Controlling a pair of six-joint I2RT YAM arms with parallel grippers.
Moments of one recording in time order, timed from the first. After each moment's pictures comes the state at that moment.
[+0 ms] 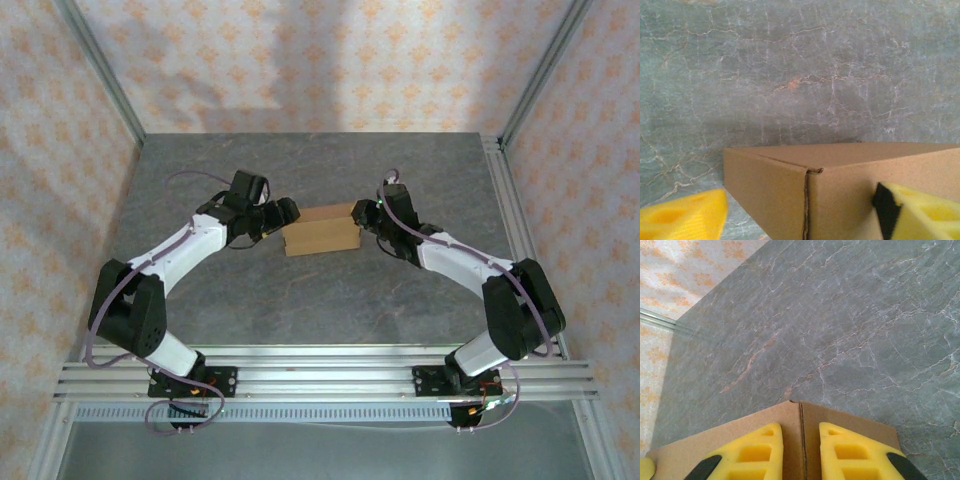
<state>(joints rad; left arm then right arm) -0.34 1.53 1.10 -0.46 0.20 -0.80 0.50 1.51 0.89 0.04 -0.03 0.81</state>
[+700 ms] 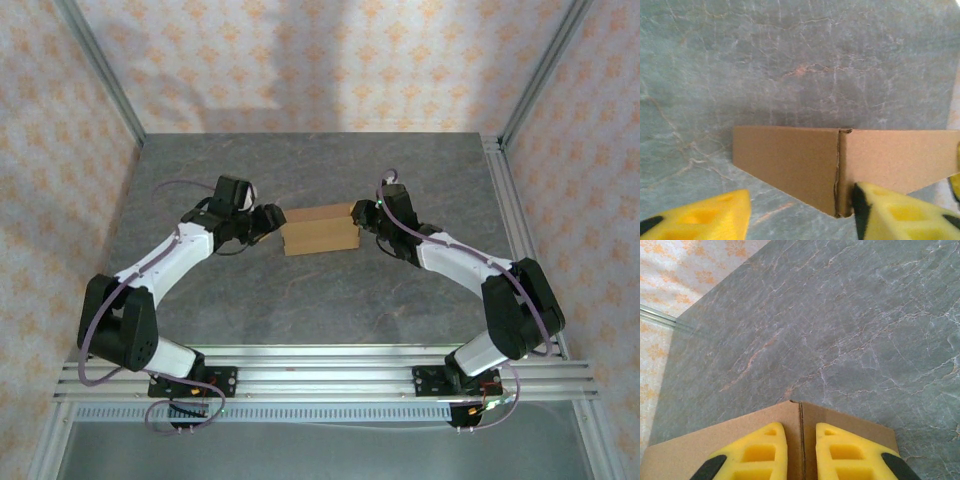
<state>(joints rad) -0.27 1.45 1.00 -0.43 0.31 -0.81 0.50 1.52 0.89 0.05 -0.03 0.80</state>
